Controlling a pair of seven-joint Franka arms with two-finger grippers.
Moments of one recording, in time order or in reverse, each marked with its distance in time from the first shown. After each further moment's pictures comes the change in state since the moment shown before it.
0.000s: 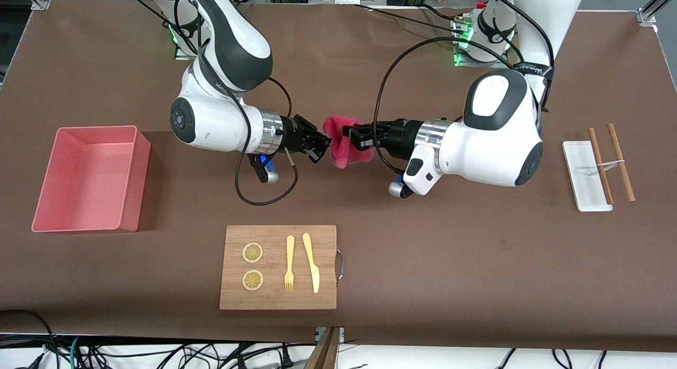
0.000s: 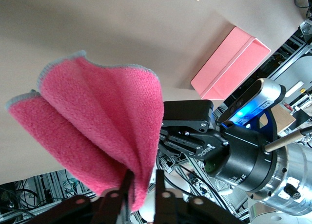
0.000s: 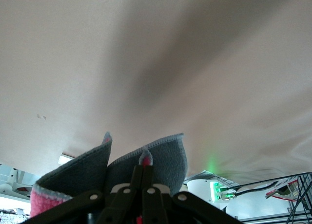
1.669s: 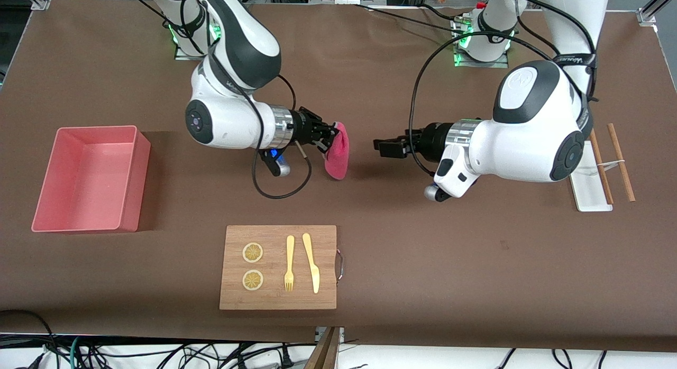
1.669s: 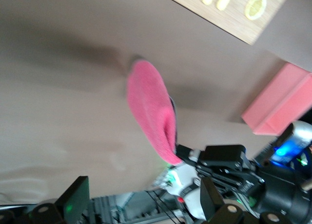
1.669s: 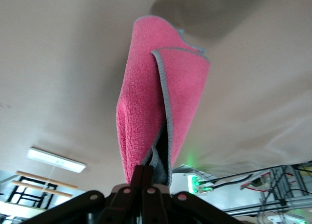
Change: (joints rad) left arm 0.060 -0.050 0.011 0.005 0.325 -0.110 0.001; right arm 0.029 0.019 0.010 -0.008 -0.002 -0.072 -0.033
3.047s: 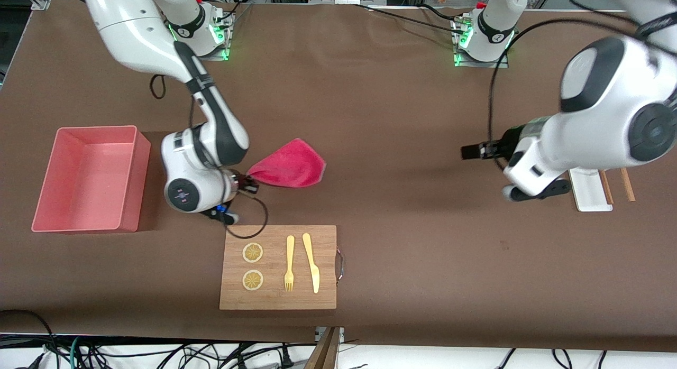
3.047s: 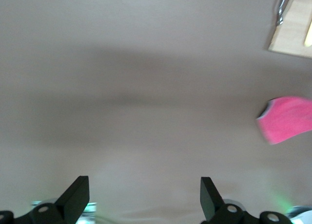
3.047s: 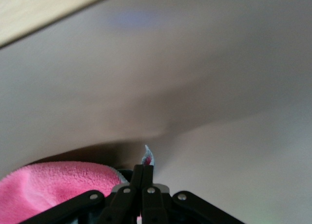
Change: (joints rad) left arm 0.135 -0.179 0.006 -0.075 0.489 -0.146 0.357; right arm -0.259 0.222 -0.054 -0.010 -0.607 -0.079 -0.645
